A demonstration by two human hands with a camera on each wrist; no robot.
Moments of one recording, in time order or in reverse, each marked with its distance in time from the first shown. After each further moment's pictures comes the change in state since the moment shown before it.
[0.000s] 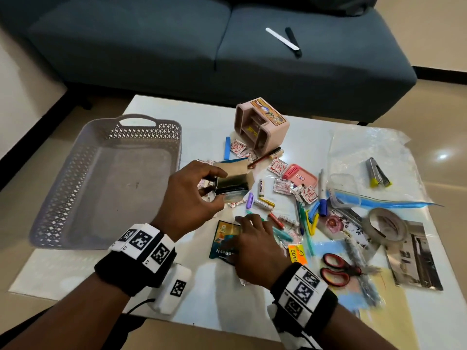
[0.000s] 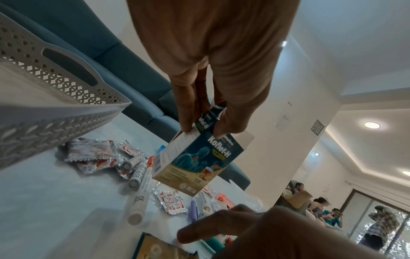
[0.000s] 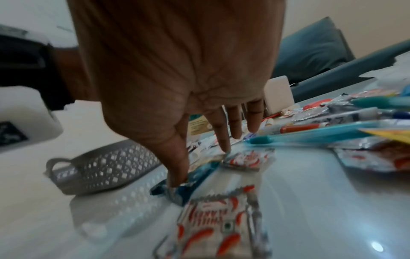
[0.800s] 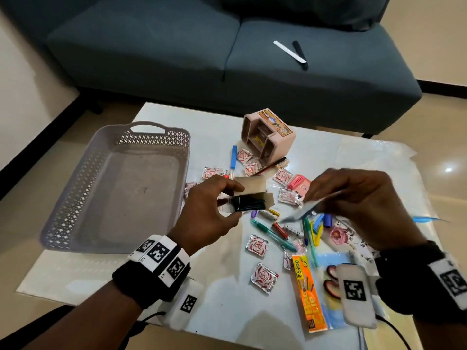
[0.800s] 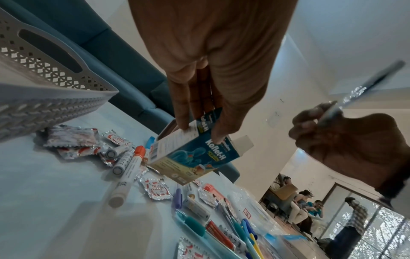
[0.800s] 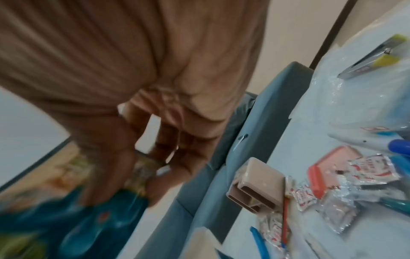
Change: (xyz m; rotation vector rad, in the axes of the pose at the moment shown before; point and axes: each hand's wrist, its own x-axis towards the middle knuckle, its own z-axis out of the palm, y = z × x) left_hand -0.006 0.008 0.010 -0.118 -0.060 -0.040; right_hand -0.043 0.082 -0.154 1.189 0.382 -0.177
